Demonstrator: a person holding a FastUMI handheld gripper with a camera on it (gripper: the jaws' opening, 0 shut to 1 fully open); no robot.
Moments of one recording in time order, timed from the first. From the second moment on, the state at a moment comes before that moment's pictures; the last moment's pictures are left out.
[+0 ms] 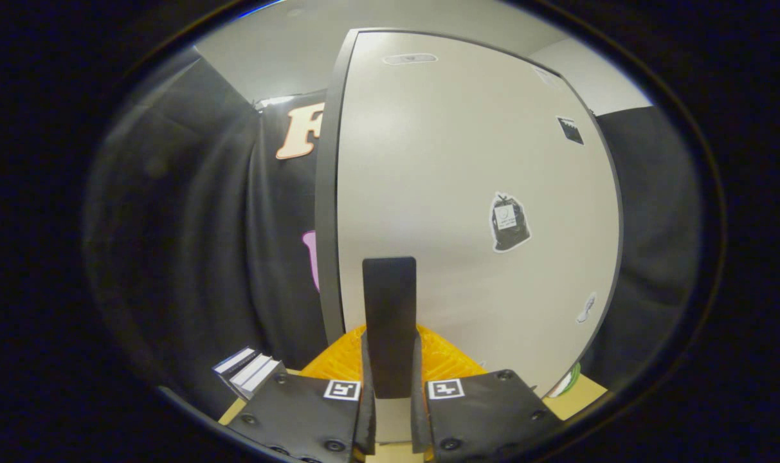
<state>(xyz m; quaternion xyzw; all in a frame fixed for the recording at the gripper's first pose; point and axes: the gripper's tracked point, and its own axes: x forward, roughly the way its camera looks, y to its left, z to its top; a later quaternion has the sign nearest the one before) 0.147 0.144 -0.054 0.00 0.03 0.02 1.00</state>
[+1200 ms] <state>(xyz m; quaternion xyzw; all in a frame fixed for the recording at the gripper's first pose) -0.038 0.018 -0.039 0.01 0.05 0.15 0.99</state>
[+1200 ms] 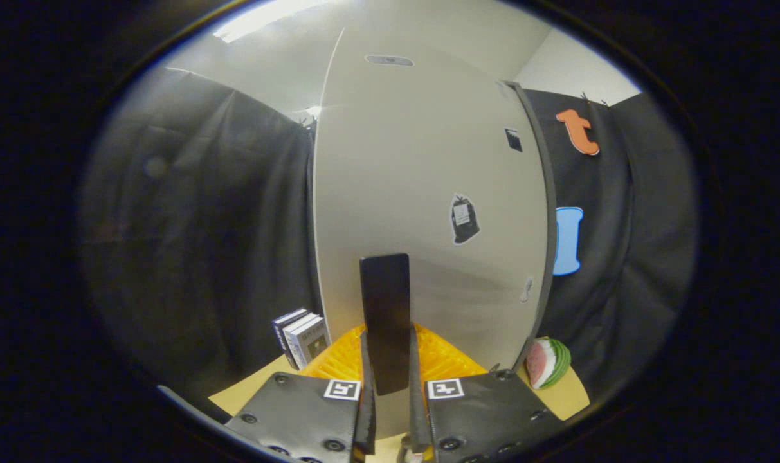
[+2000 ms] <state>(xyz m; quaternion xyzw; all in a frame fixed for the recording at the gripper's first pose) -0.084 -0.102 -0.038 0.00 0.06 0.10 0.99</state>
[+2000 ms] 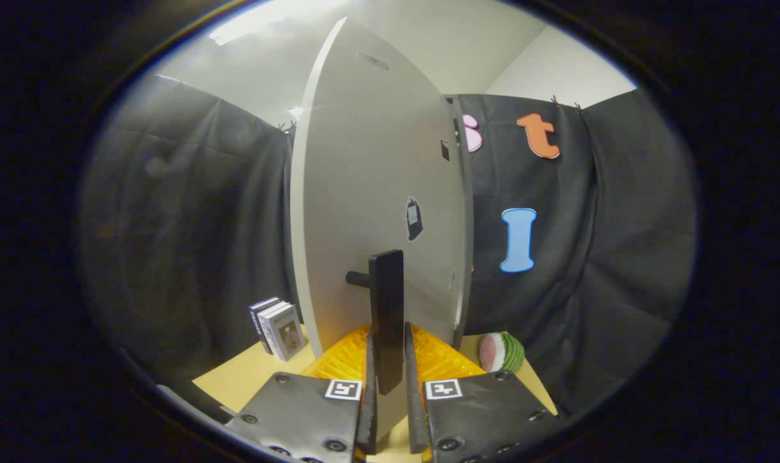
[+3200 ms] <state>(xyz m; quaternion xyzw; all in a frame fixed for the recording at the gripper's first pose) -0.075 -0.236 -0.034 0.00 0.05 0.02 1.00</state>
